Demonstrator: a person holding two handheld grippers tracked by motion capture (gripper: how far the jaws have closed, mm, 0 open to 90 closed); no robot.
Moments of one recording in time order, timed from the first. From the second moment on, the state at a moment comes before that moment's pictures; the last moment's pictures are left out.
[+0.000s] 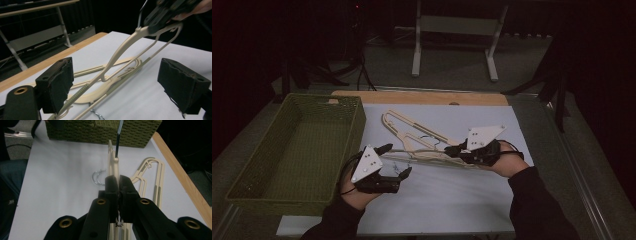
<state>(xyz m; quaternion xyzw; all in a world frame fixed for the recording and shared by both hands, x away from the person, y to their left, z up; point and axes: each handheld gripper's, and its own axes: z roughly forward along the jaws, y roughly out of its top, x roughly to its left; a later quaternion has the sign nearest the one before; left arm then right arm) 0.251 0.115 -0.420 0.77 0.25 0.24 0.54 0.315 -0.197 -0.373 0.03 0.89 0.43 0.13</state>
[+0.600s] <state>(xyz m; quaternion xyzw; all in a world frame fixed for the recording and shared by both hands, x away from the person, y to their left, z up) 0.274 0.091 -0.436 0.78 0.23 0.26 0.53 0.310 -0.187 -0.367 0.02 0.89 0.43 0.12</state>
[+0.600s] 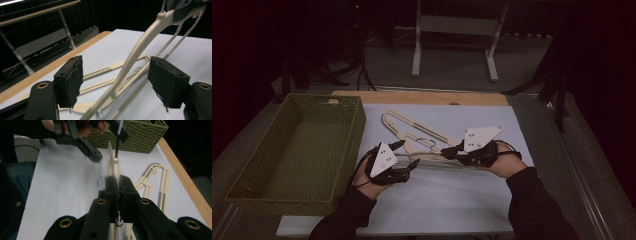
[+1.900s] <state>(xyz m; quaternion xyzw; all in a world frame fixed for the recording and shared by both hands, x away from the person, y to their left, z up) 0.286 0.091 -0.441 0.80 0.20 0.20 0.54 0.313 -0.215 -0.354 0.06 0.86 0.49 0.17</state>
